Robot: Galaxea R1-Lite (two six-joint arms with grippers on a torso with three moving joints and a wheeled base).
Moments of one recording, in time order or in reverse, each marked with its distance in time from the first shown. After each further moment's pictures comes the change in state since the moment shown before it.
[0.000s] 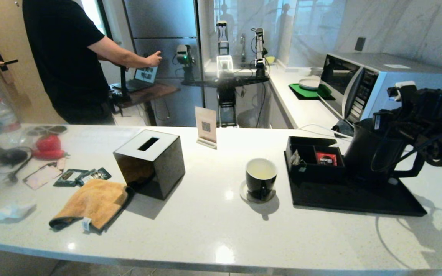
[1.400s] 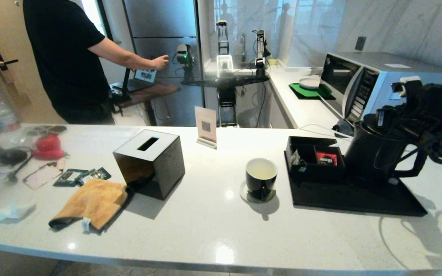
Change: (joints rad) left arm 0.000 0.000 0.000 0.000 0.000 0.000; right arm -0.005 -0.036 0.000 -0.003 0.001 0.003
